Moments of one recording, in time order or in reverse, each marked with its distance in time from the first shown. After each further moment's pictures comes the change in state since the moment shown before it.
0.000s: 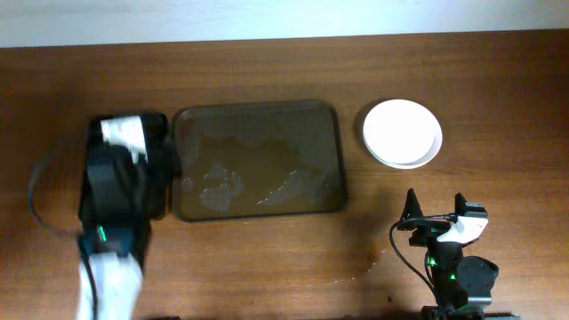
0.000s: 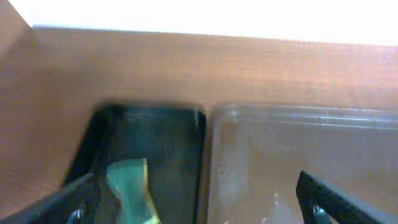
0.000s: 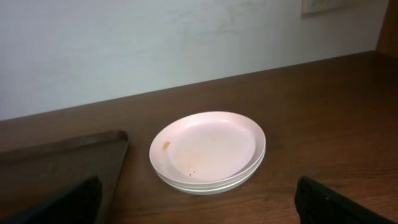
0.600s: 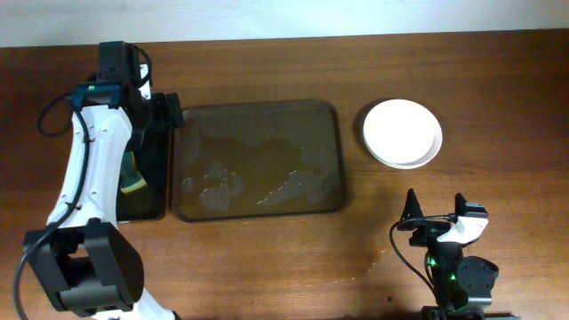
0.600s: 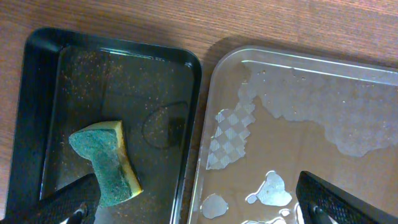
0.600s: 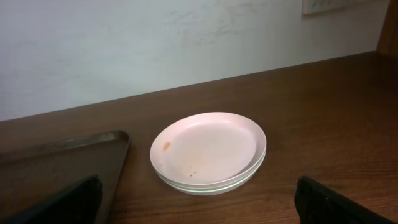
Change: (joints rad) left arm -0.006 0.805 0.938 -0.792 0.023 -0.143; right arm -0.002 -0.003 0.000 0.000 -0.003 0.000
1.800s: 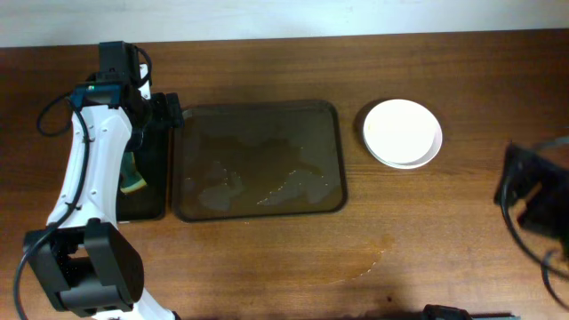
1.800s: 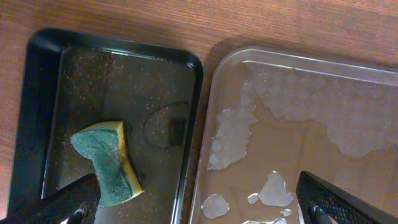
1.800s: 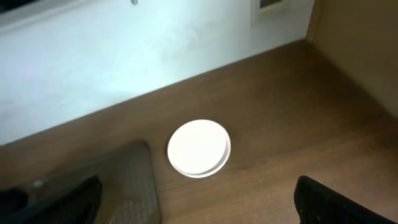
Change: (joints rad) left arm 0.000 0.000 0.000 0.002 -0.004 0.000; right arm -0.117 0.930 1.888 -1.327 0.008 0.043
